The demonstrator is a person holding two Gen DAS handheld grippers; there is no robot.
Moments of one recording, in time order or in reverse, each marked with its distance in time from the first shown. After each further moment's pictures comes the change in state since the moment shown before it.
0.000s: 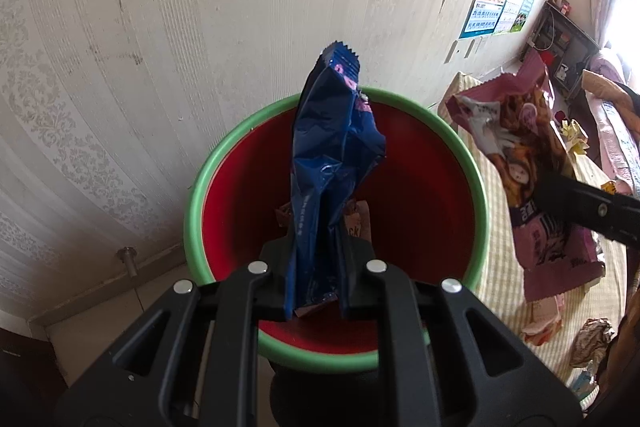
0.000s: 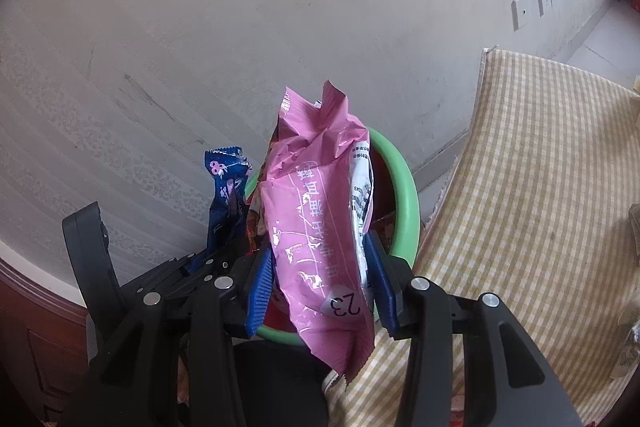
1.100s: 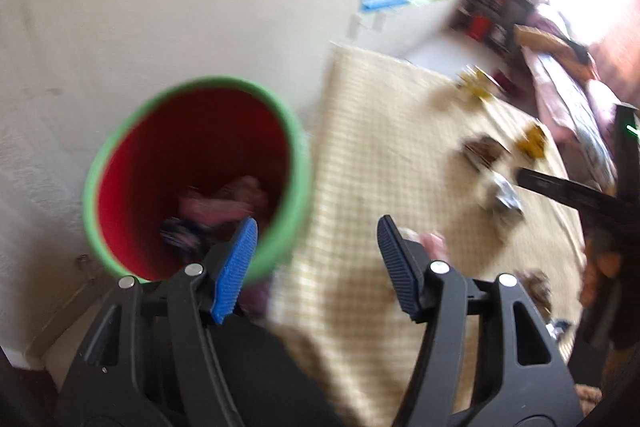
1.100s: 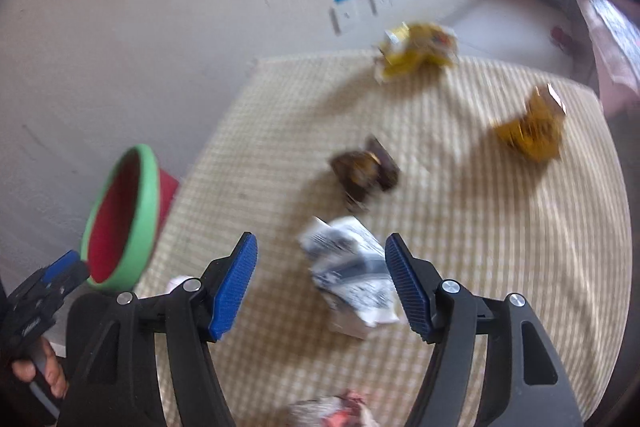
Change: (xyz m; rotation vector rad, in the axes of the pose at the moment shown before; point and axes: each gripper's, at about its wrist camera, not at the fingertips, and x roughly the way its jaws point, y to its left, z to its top) left arm -0.047 -0.121 -0.038 0.179 0.049 -0.197; right arm -0.128 -0.178 -0.062 0.179 -0.051 -0.383
